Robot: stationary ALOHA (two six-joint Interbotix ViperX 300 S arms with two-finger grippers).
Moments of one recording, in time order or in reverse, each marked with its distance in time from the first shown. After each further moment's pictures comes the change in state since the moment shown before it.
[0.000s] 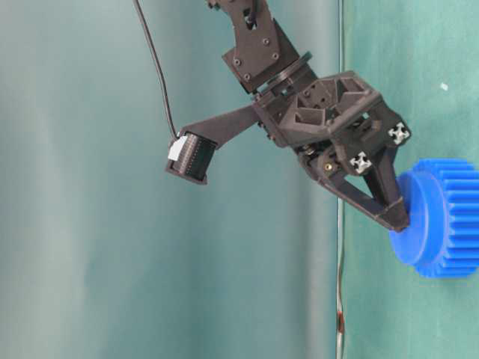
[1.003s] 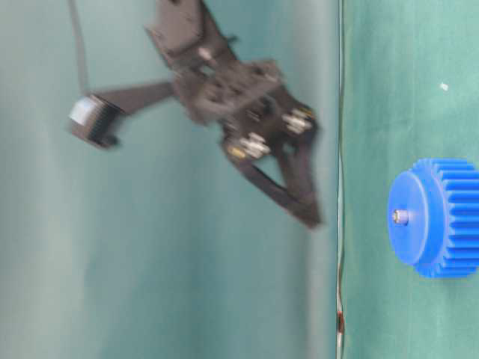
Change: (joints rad) left arm 0.000 0.000 0.000 0.000 0.006 0.000; right arm -0.012 -0.227 0.043 -0.002 0.041 -0.008
